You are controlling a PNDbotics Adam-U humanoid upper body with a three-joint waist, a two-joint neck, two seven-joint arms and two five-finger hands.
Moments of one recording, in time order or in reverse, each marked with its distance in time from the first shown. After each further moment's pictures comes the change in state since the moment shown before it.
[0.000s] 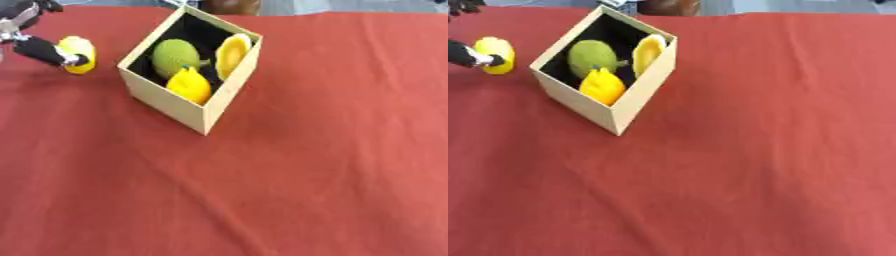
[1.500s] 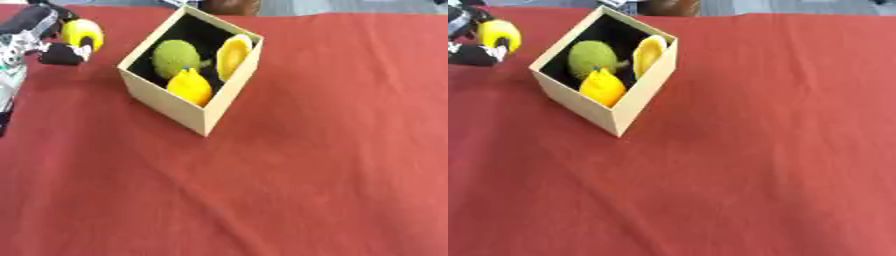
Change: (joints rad) left arm 0.001 -0.035 0.006 -0.041 0.180 -0.054 0.143; right arm 0.008 0.018 -0.001 0.000 -0.005 0.033 -0.017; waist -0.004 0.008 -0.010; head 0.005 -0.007
